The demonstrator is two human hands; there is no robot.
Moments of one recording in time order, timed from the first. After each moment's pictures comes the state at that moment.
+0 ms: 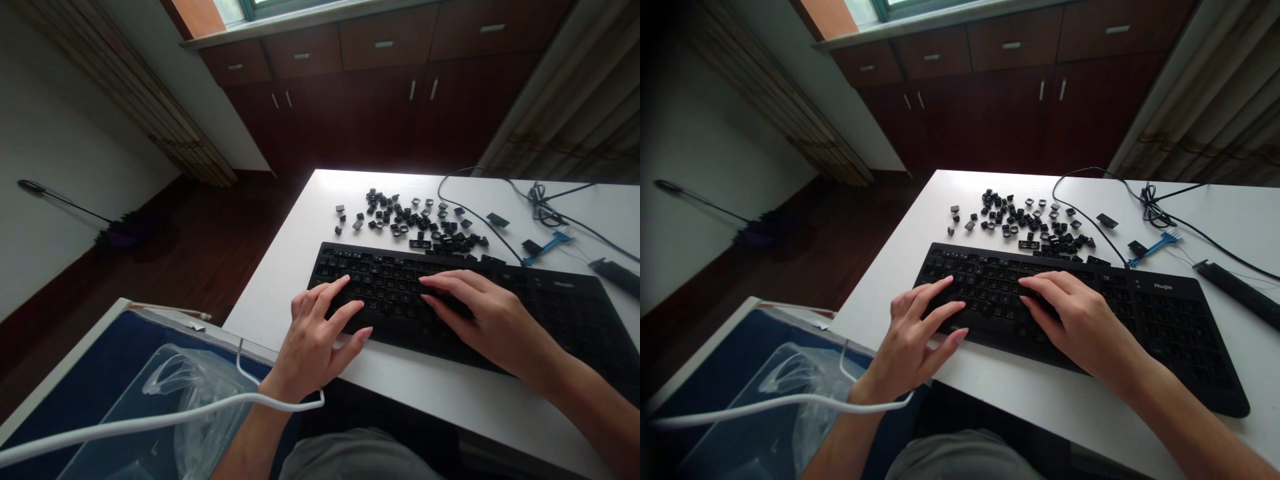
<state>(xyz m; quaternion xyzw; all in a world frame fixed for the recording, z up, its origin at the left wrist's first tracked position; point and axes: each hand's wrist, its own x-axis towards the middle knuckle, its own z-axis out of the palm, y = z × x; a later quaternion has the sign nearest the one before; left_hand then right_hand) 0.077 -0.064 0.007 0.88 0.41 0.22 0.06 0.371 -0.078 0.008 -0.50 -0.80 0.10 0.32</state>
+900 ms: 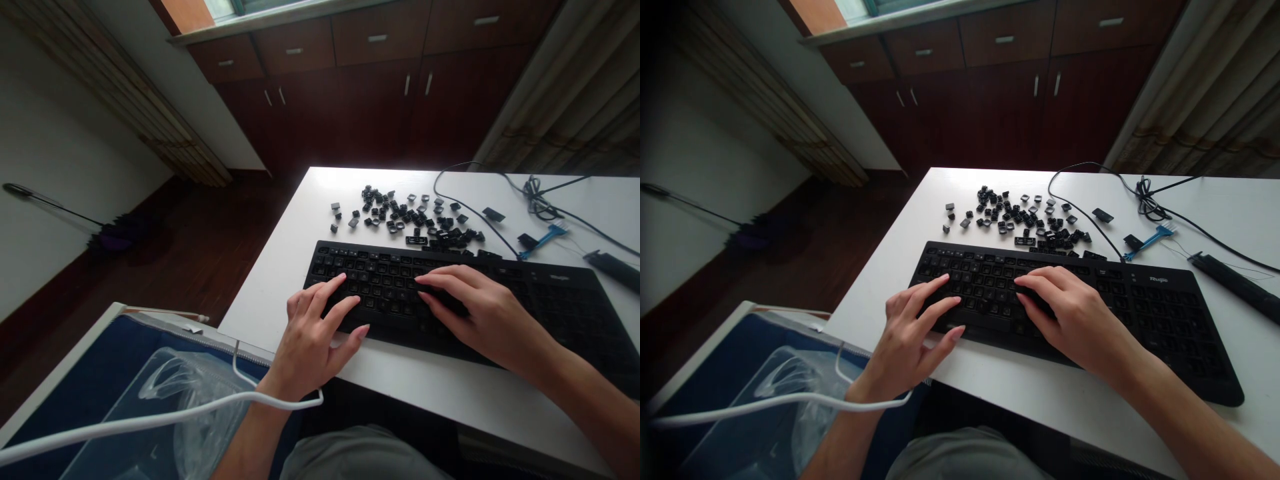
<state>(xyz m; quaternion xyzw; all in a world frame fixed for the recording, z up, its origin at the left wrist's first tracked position) 0.078 -0.063 0.005 0.88 0.42 0.21 0.05 0.368 -0.077 0.008 -0.50 -0.80 0.10 0.32</state>
